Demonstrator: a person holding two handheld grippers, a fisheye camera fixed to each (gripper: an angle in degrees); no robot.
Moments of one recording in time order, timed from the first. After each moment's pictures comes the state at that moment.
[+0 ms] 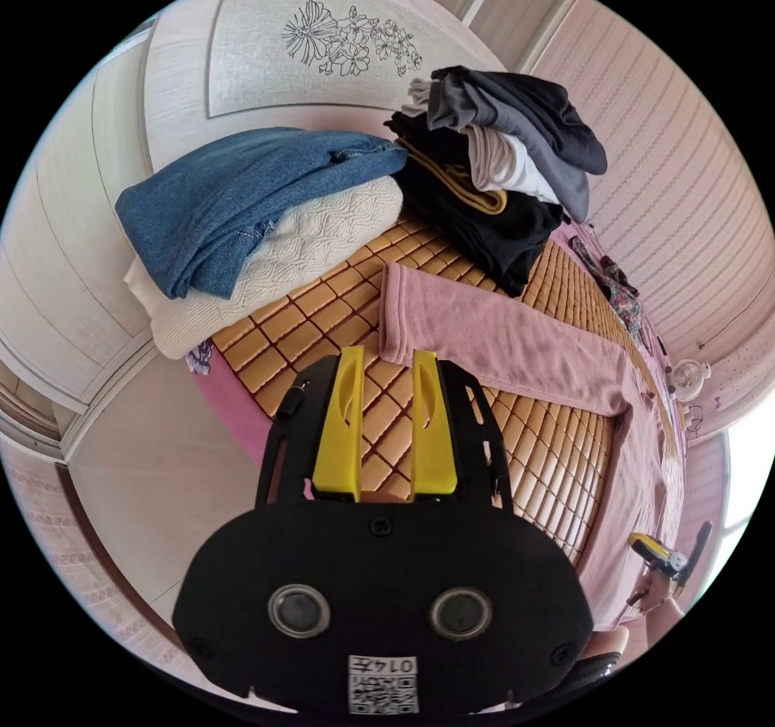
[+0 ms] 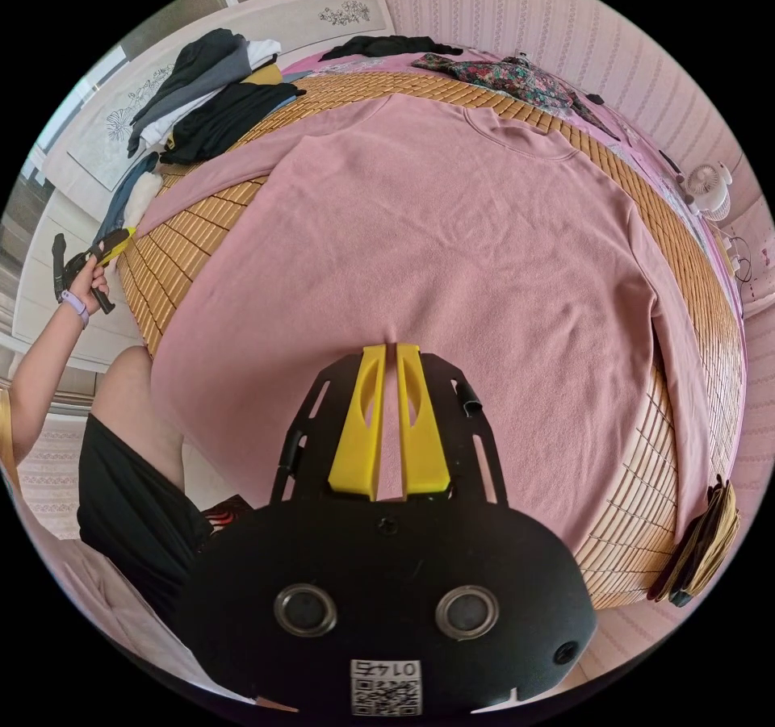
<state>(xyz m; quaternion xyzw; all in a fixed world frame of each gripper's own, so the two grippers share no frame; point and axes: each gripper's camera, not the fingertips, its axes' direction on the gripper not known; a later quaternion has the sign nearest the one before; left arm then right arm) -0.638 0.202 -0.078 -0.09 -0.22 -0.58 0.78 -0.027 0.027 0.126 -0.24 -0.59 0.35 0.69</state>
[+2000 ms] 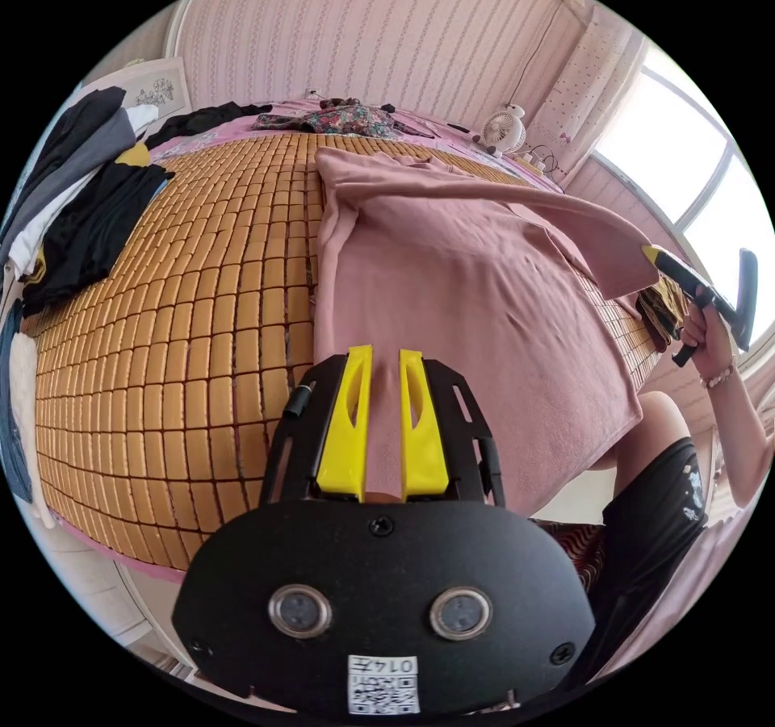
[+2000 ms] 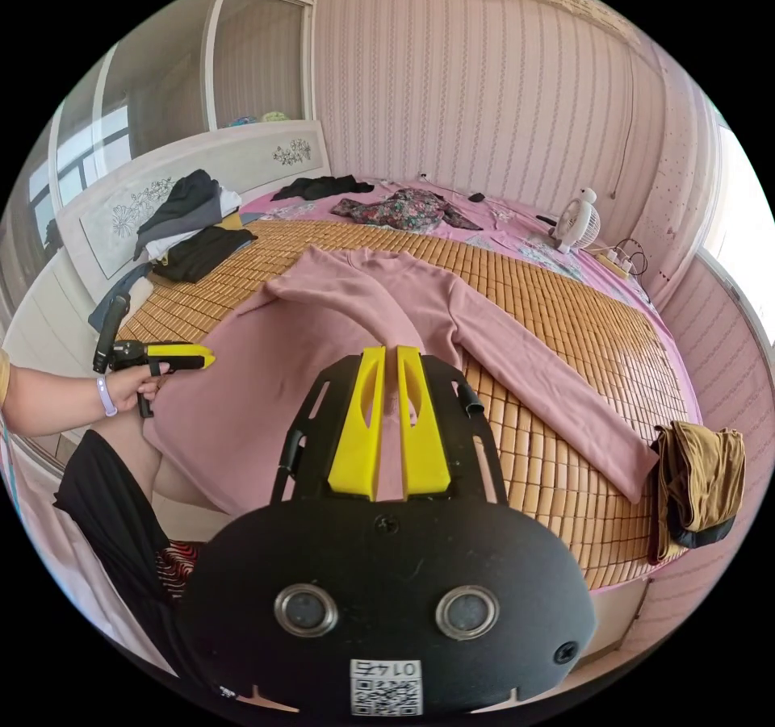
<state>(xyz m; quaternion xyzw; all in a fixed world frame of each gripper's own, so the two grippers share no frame) -0.023 0.102 0.233 -0.16 0.04 -0.26 0.95 0.297 0.013 0.101 -0.14 -0.42 0.50 0.75</state>
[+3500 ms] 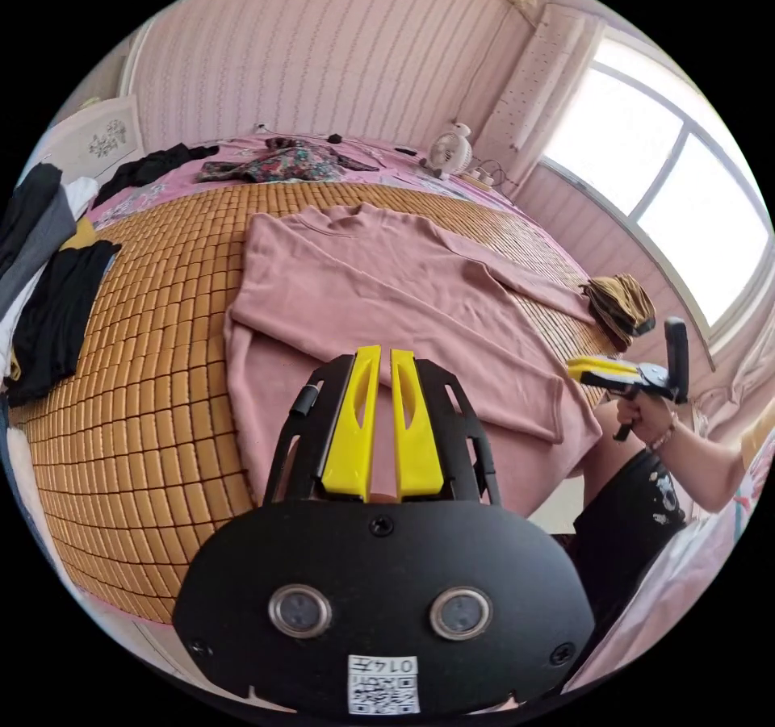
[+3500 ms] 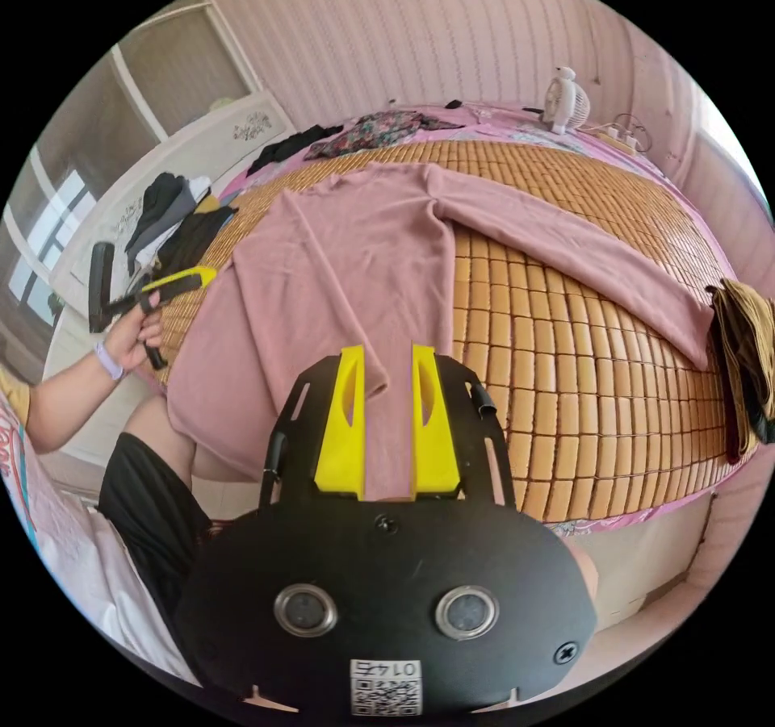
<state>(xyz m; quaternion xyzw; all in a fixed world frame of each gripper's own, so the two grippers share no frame) -0.090 0.216 0.172 -0.11 0.08 -0.21 0.97 0.322 0.047 0.261 -0.22 -0.49 0.56 0.63</state>
